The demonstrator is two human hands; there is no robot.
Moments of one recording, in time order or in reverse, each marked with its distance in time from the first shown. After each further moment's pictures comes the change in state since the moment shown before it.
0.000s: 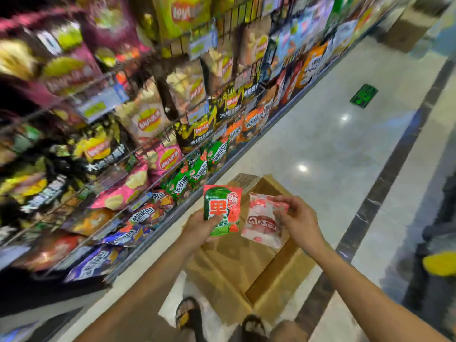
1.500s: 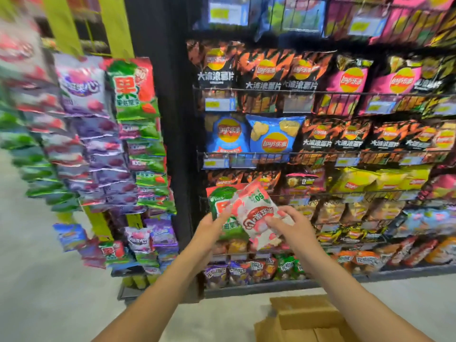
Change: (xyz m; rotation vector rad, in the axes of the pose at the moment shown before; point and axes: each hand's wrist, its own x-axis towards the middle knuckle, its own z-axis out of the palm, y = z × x) left_hand -0.510 0.077 -0.180 -0.535 0.602 0.492; right_hand -0.324 -0.394 0.125 0.050 -0.679 -0.453
